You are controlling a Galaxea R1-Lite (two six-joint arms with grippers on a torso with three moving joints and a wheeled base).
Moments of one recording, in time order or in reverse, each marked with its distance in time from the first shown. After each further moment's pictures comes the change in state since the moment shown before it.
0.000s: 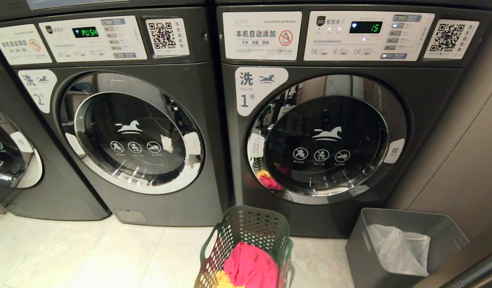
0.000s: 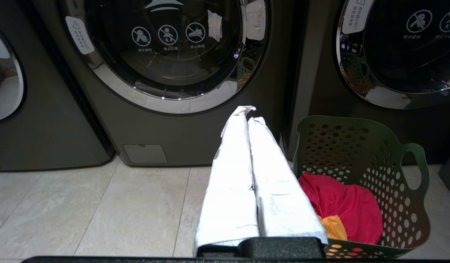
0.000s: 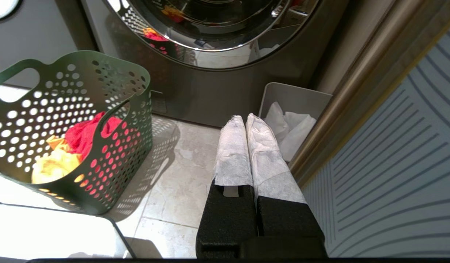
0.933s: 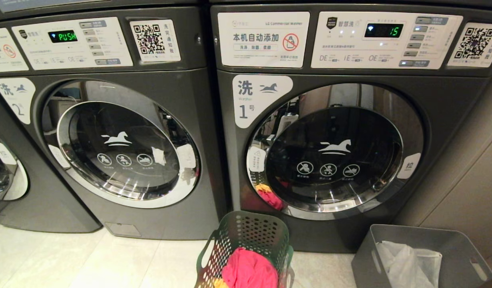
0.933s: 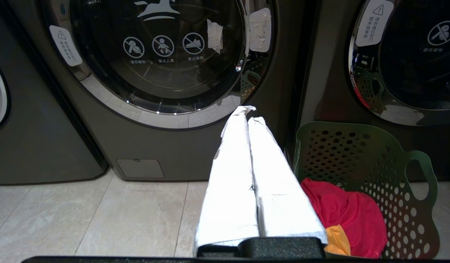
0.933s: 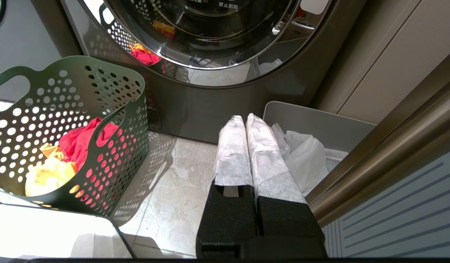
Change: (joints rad) left arm 0.000 0.000 0.000 0.000 0.000 -0.004; right arm 0.000 0.000 0.000 0.000 -0.001 0.000
